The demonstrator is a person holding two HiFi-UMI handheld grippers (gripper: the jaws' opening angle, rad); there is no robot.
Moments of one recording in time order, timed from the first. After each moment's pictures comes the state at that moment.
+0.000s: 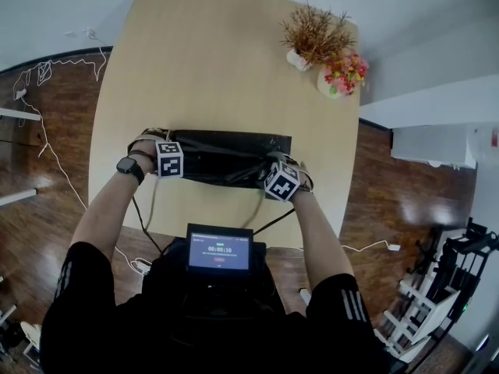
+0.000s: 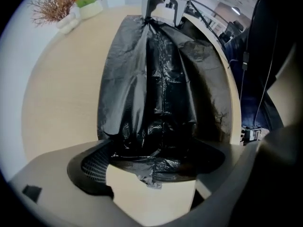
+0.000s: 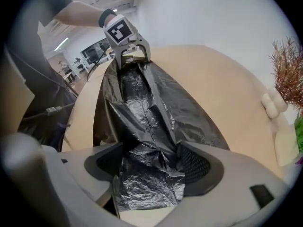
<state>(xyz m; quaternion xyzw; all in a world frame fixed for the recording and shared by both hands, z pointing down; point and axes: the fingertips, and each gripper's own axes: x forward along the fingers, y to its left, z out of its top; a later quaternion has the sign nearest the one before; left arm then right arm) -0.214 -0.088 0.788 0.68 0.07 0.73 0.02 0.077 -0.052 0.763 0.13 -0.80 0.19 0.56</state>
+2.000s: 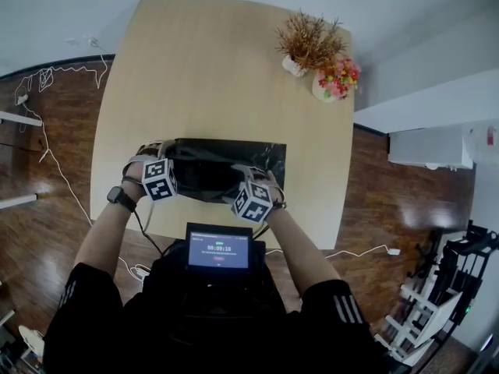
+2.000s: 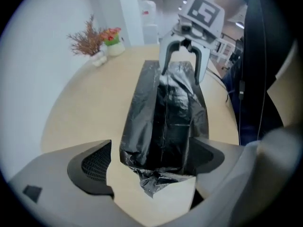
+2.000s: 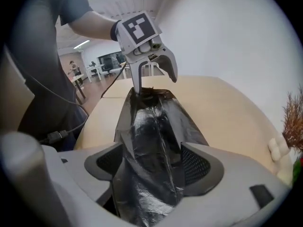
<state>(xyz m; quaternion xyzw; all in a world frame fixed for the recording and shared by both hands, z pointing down) -0.170 -0.076 0.705 0.79 -0.06 0.62 0.01 -0.038 -0.025 0.710 0.11 -0.87 0.09 0.47</state>
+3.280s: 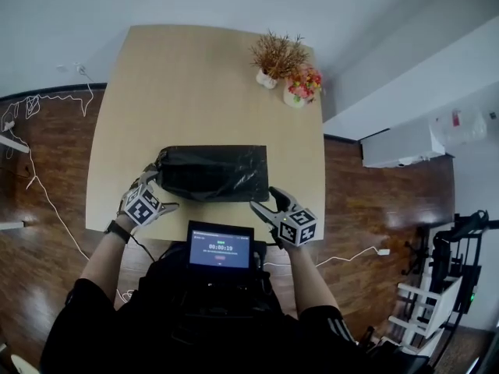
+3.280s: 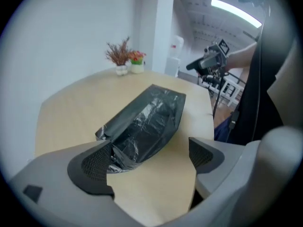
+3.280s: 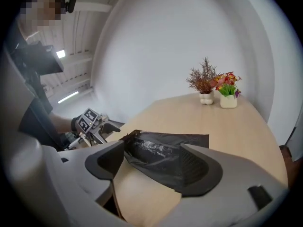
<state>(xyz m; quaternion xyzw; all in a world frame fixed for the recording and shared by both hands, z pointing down) -0.176 0.005 0.665 0.86 -0.17 0.46 0.16 0.096 0.028 0.586 0.43 -0.84 0.31 0.15</state>
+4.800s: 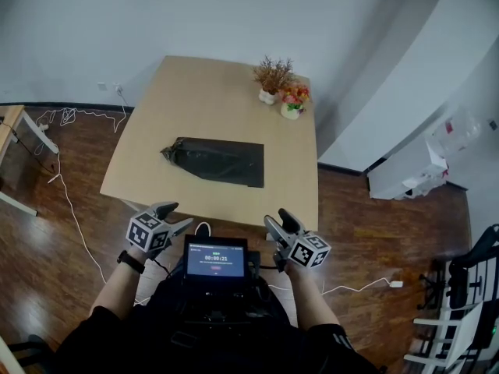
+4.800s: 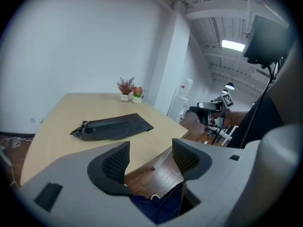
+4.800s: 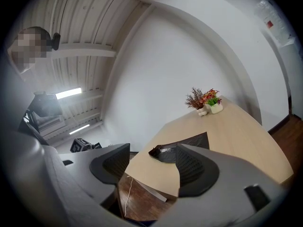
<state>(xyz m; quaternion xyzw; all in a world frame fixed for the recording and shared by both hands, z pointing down) -0.117 0.225 0.529 0.89 -0.31 0.25 0.23 0.146 0.218 0.500 0.44 -0.85 0.30 -0.05</state>
